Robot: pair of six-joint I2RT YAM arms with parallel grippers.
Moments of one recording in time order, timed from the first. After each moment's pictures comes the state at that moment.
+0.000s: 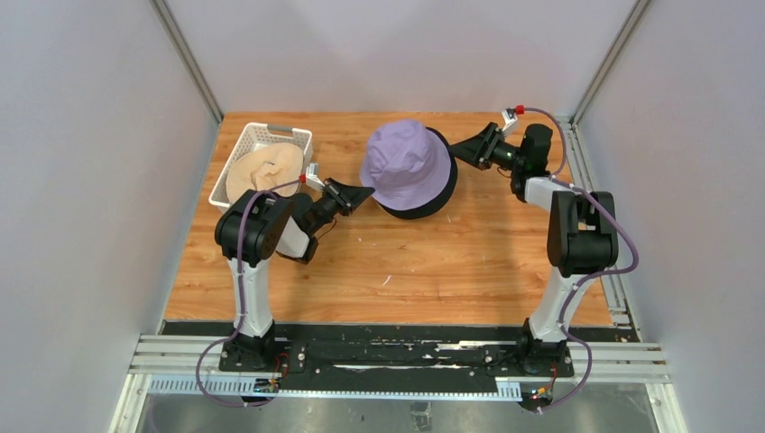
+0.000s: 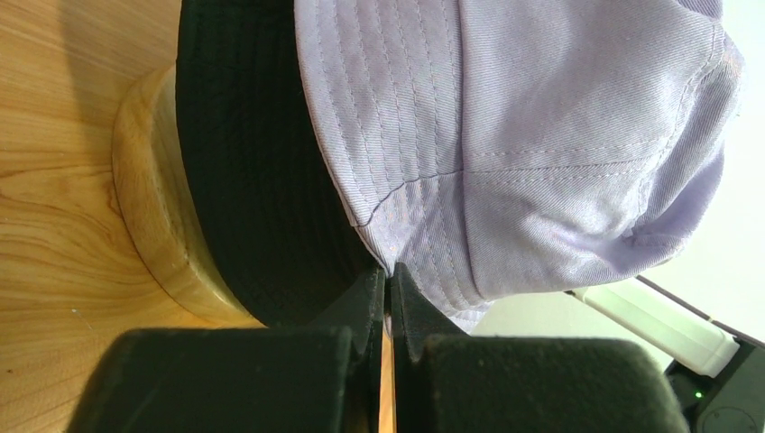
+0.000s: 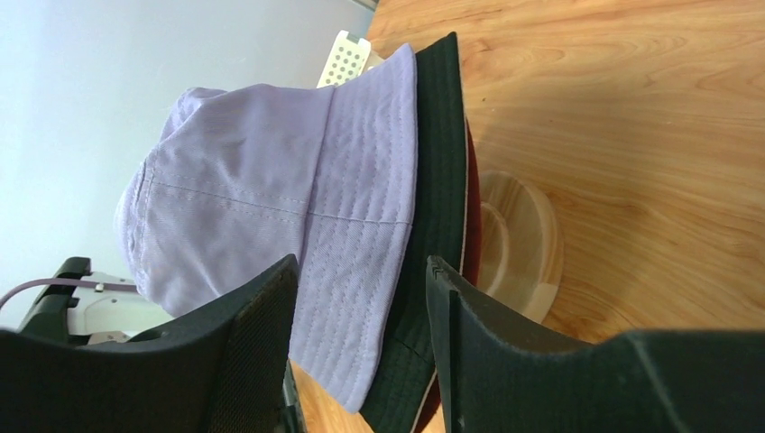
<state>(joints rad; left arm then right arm) -0.30 2.05 0.63 1.51 0.44 -1.30 -0.01 1.90 1.14 0.62 -0.97 0.88</state>
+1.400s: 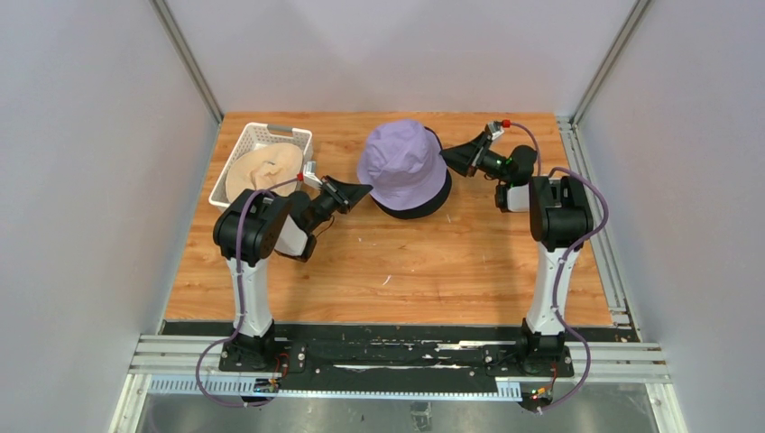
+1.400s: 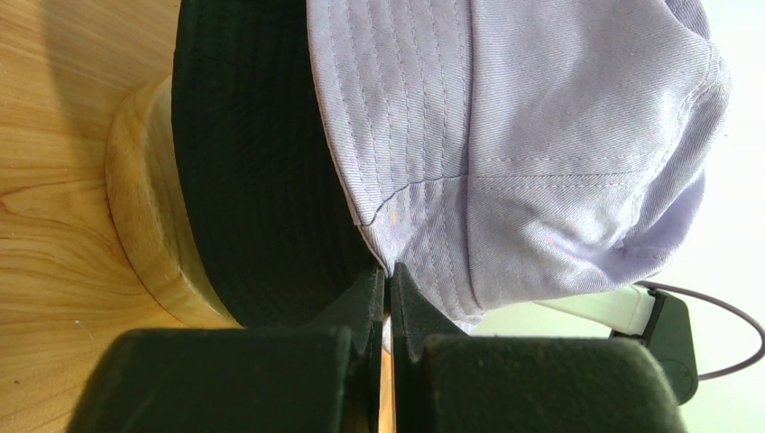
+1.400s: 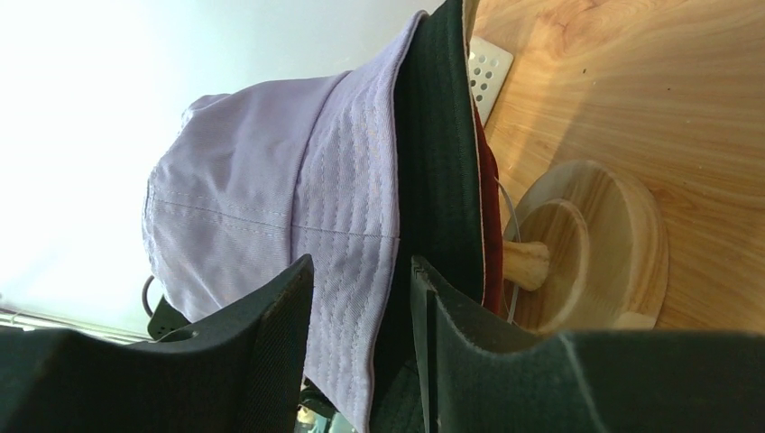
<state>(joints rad) -0.28 2.05 0.64 1.51 0.46 -1.32 0.03 2.19 1.15 1.27 -1.04 1.45</state>
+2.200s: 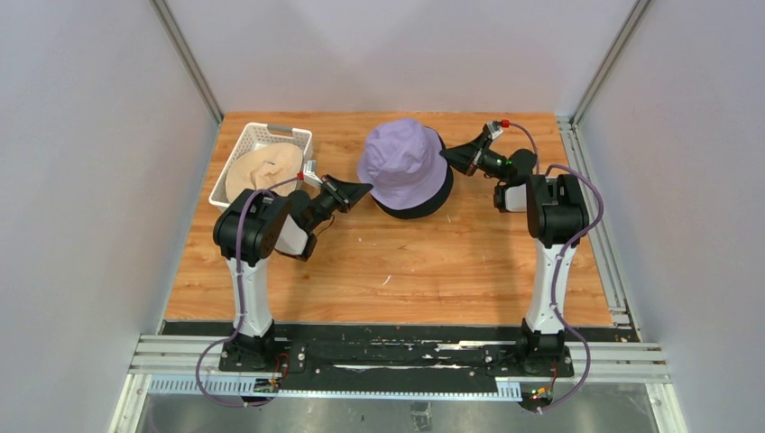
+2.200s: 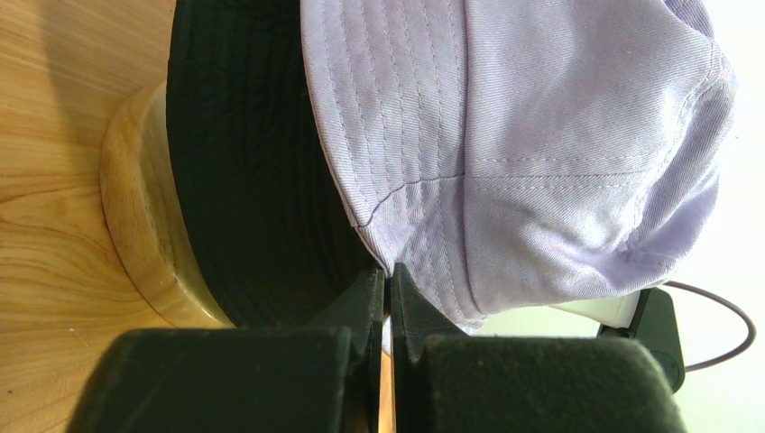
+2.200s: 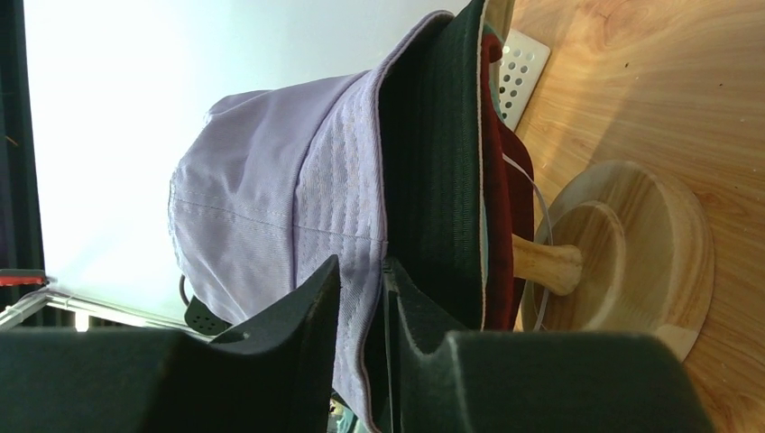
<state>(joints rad) -0.28 2.05 0.65 1.51 0.46 -1.32 0.03 2.25 1.19 1.43 -1.05 1.62</state>
